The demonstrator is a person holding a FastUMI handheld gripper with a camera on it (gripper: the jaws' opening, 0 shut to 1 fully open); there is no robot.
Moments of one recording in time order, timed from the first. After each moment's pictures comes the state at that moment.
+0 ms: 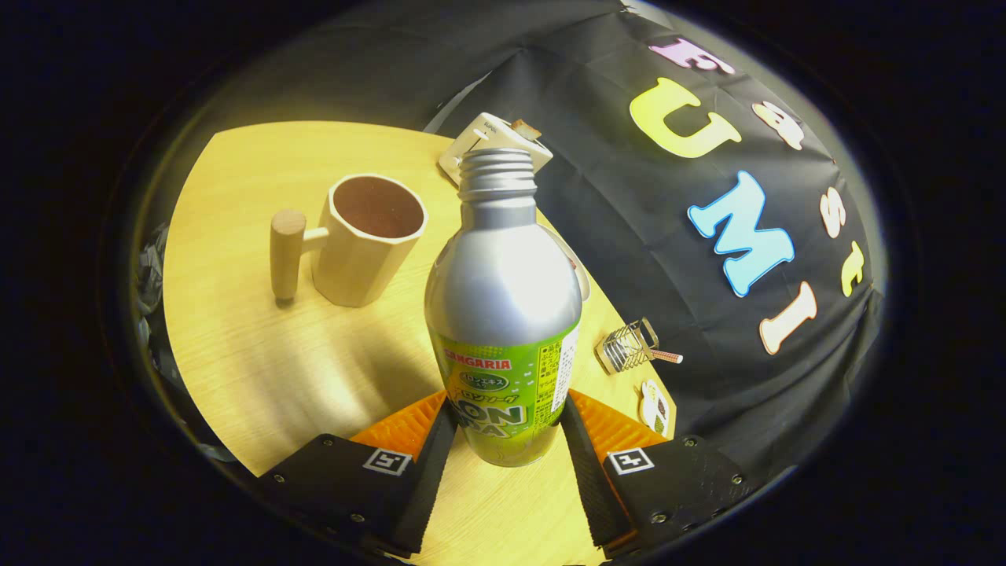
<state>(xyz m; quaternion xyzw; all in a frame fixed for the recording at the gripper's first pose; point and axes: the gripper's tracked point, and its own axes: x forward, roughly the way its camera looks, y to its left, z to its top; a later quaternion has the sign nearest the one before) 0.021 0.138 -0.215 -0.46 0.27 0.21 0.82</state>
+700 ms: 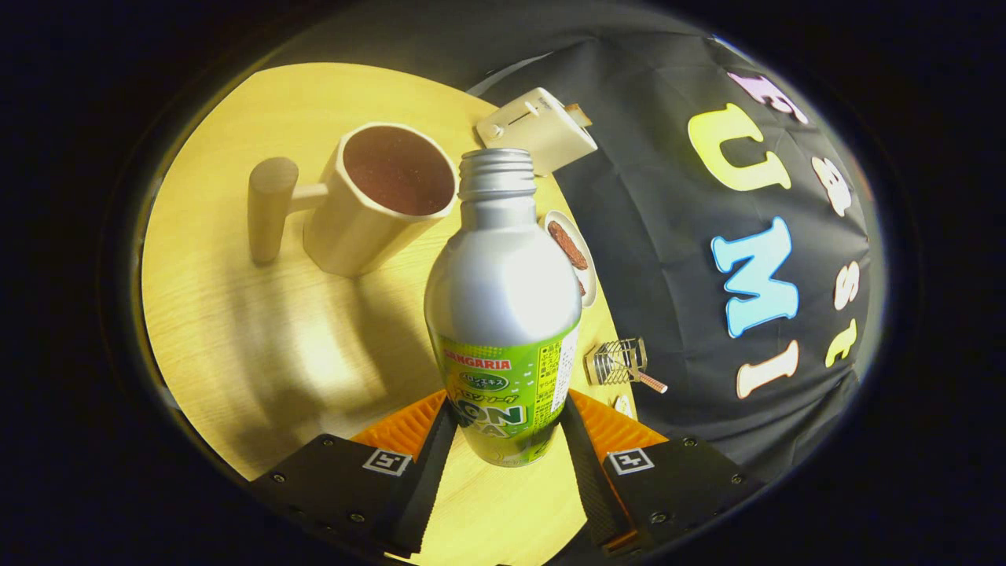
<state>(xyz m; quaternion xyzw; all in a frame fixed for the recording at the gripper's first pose) 0.037 0.154 -0.221 -0.58 0.28 0.21 0.74</state>
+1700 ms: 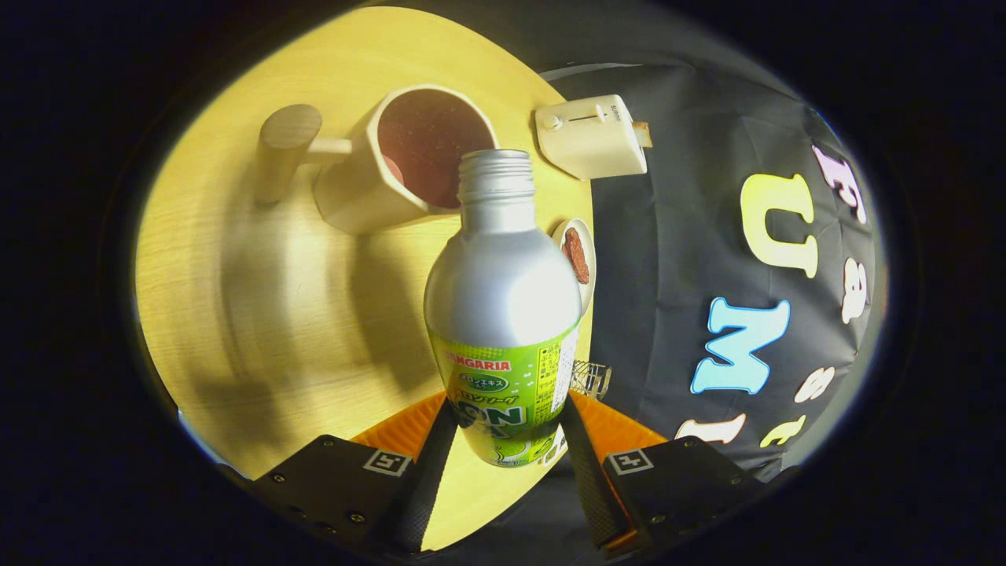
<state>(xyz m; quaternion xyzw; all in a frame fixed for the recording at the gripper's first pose) 0.057 0.160 -0.203 -0.71 0.27 0.21 0.62</state>
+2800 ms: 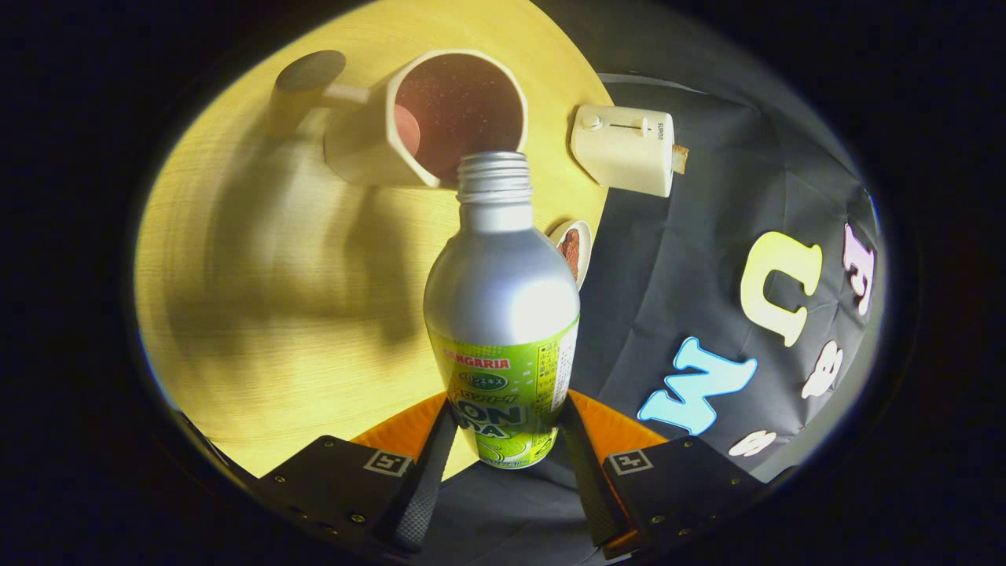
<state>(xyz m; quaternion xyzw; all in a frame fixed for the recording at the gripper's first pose) 0.078 0.163 -0.177 -0.80 0.24 0.20 0.52</state>
